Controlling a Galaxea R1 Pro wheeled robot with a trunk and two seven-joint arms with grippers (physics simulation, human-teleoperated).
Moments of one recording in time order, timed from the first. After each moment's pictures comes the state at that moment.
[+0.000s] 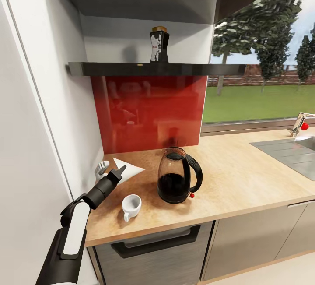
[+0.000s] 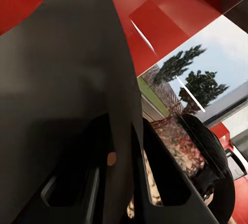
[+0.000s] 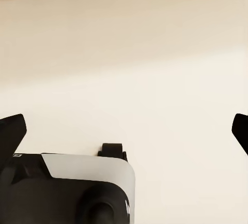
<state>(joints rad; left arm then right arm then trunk) -0.40 -0.17 0.21 -1.45 0.69 0.58 -0.30 -0.08 -0.04 0.00 -0.29 0.03 -0.11 0.00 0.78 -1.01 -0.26</state>
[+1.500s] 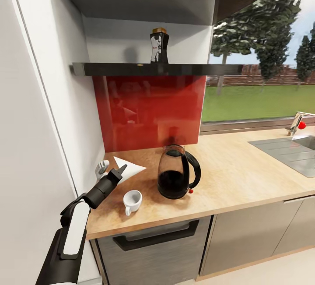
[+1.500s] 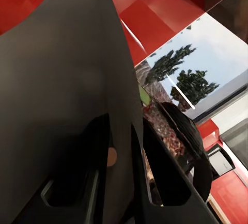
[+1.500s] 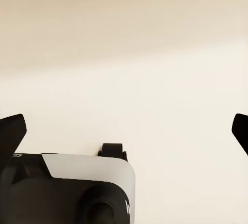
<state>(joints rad) -0.40 -0.17 0.21 -1.45 0.69 0.58 -0.34 -0.08 -0.04 0.00 -0.29 0.03 -0.11 0.00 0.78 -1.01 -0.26</state>
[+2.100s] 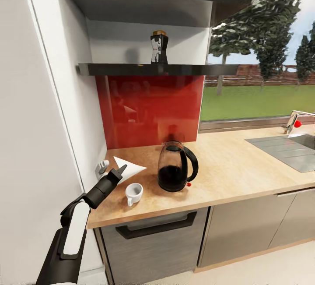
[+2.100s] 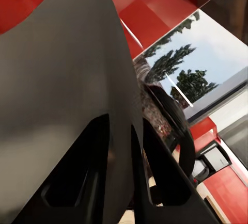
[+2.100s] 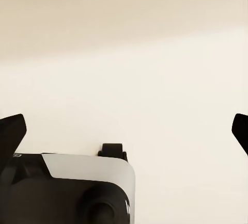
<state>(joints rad) -0.40 -0.17 0.21 -1.45 0.69 0.58 -0.34 -0.08 -0.04 0.00 -0.29 0.03 -0.11 0.00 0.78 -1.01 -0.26</state>
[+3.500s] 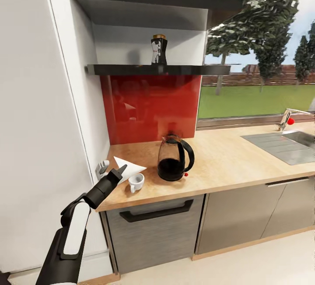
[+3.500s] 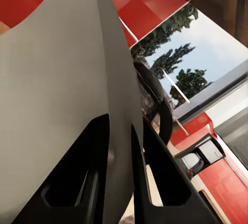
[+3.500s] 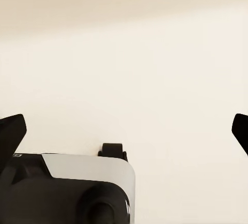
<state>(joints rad) -0.40 -0.17 0.21 -1.45 0.69 0.58 -0.34 -0.08 -0.04 0.00 -0.29 0.03 -0.11 0.00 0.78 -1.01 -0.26</state>
